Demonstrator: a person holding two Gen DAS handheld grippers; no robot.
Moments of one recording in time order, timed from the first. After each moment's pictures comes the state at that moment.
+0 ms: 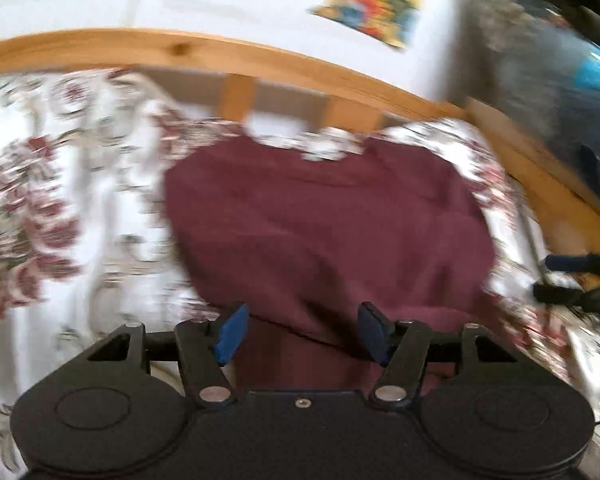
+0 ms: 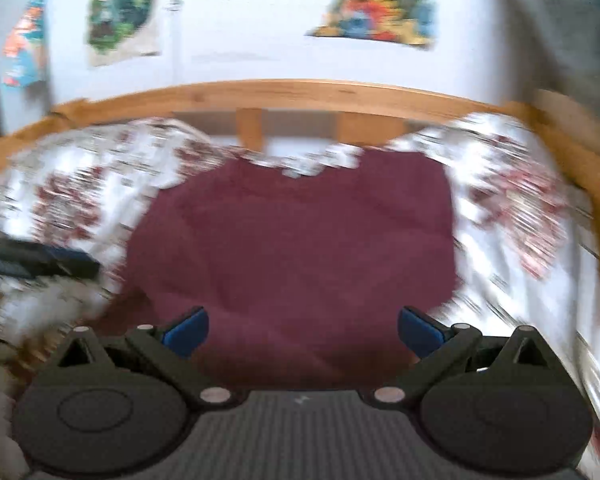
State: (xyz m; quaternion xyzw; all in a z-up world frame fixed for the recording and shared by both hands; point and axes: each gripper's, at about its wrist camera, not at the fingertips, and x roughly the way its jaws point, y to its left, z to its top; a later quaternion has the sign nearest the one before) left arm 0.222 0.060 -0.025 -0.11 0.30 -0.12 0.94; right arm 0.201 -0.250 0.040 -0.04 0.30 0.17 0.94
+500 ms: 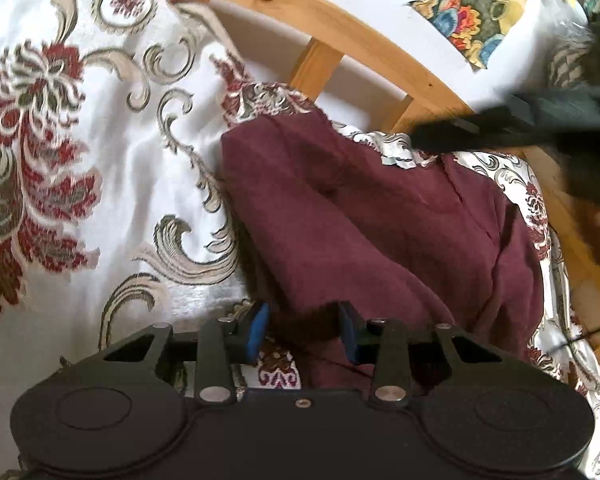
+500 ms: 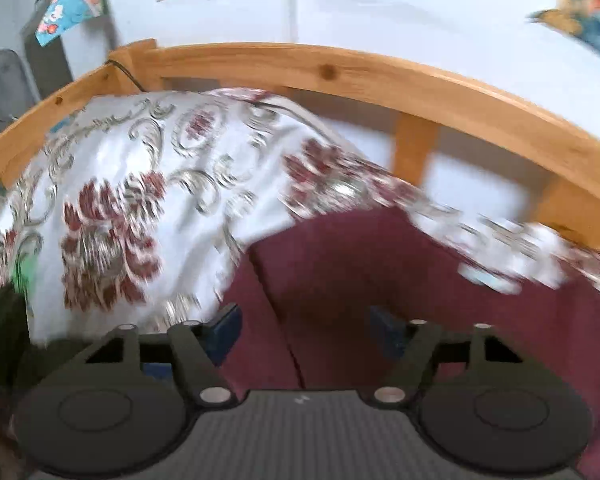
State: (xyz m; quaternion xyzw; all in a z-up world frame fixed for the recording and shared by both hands) left arm 0.301 0.118 -0.069 -0.21 0.33 -0.13 0.91; right arm 0.412 -0.058 0.073 -0.11 0.40 0.32 0.85
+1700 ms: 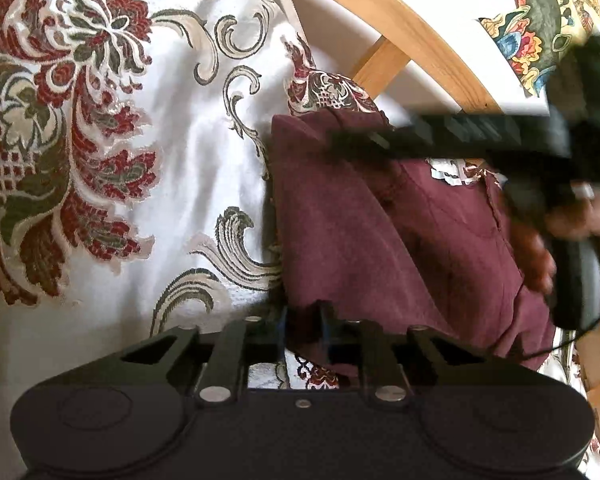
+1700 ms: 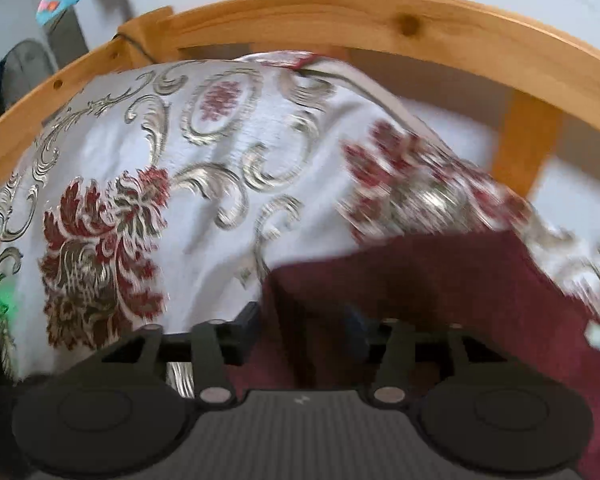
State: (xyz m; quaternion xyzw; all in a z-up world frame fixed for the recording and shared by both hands) left arm 0.311 0.152 -0.075 -0.26 0.36 -0.08 0.89; right arm 0.460 0.000 0.019 -0.11 0.42 0.37 0.82
